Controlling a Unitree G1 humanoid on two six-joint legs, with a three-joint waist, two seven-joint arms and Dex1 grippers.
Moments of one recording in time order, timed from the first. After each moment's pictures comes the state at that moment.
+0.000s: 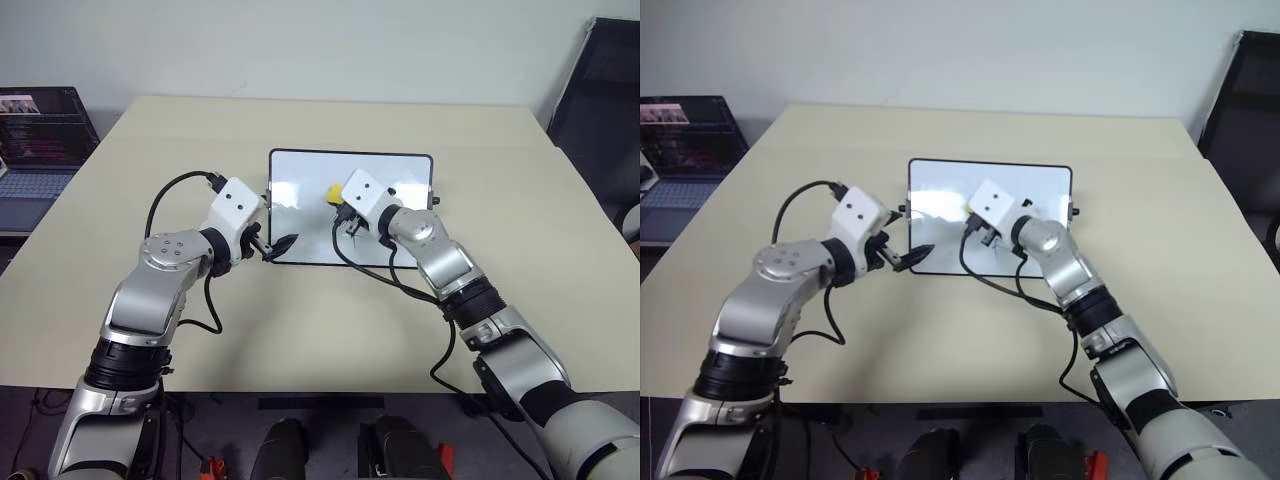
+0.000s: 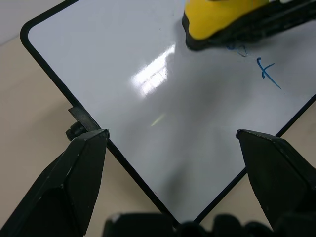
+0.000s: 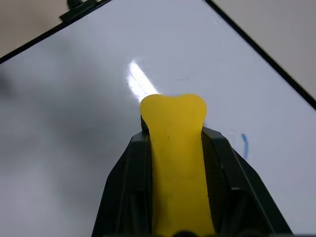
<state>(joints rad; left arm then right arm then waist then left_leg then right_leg) -0.52 0.64 -0.05 -0.16 -0.18 0.65 -0.65 -0.92 -0.20 0.36 0.46 -0.18 0.23 0.41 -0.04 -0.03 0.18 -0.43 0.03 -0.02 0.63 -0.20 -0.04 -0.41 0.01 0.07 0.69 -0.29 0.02</state>
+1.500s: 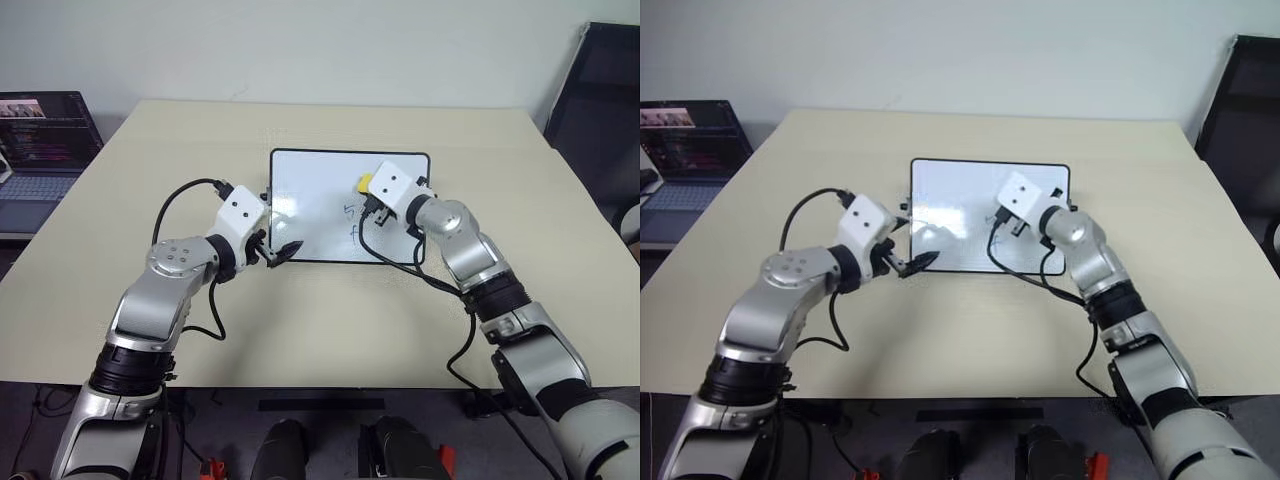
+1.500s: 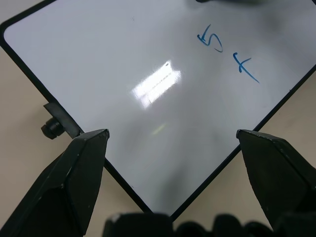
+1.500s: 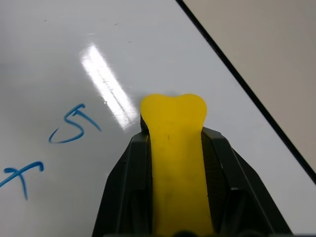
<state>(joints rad) -0.49 0.62 -0.06 -0.16 -0.18 0.62 -0.65 -0.93 -0.28 0.30 0.47 -0.27 0.21 0.44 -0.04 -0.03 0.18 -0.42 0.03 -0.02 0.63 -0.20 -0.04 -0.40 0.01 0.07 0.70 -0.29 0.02</state>
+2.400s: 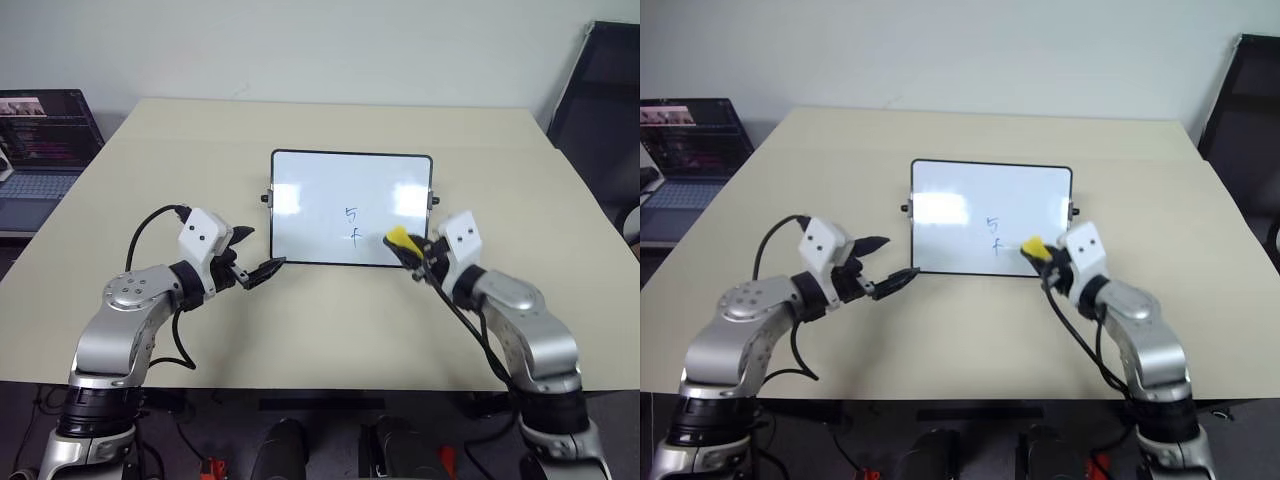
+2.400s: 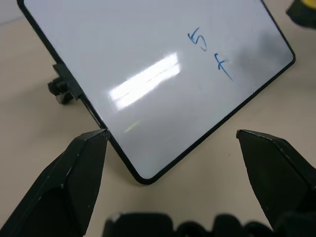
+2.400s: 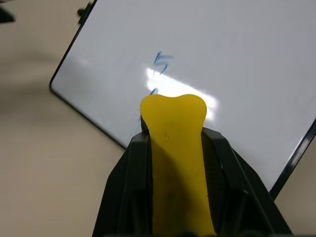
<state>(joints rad) -0.27 0.64 0.12 -0.20 -0.33 0.48 -0.78 -0.27 -0.32 0.01 -0.43 0.17 0.73 0.54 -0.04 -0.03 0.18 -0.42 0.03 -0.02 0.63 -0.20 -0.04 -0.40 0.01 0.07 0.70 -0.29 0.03</state>
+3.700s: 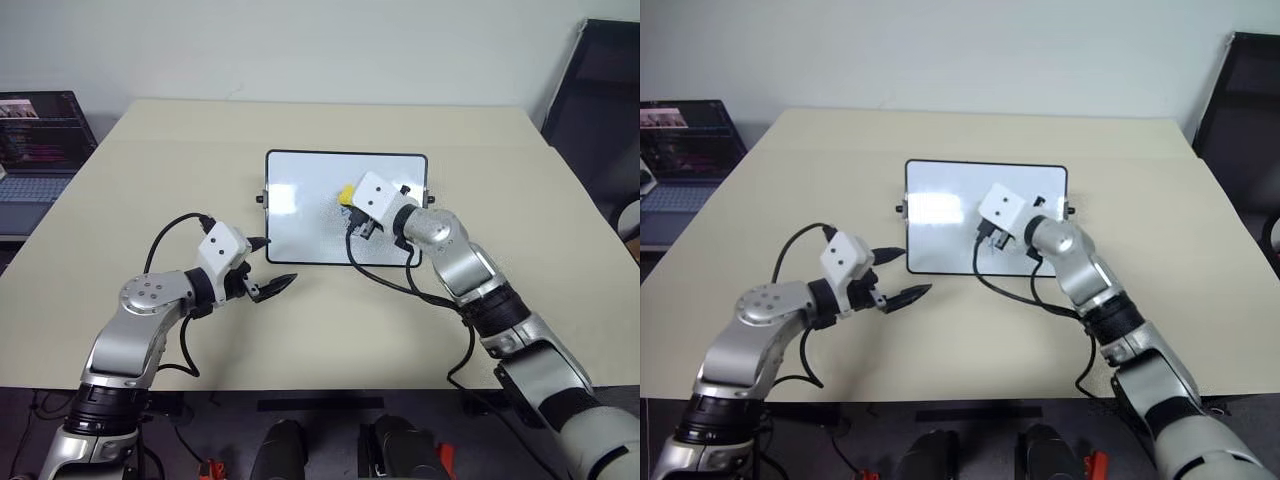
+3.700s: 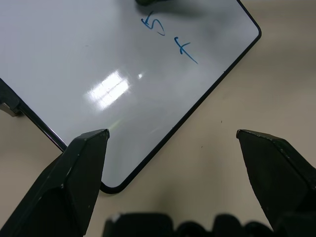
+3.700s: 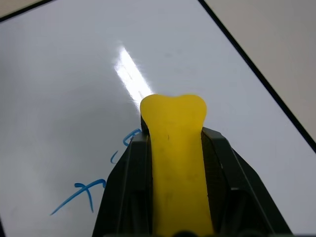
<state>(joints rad) -0.27 0.66 0.03 -0.16 -0.27 0.39 -0.84 -0.88 -0.30 0.40 0.34 -0.22 0.30 0.46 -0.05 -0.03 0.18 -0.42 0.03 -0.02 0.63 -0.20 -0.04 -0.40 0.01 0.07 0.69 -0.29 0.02</state>
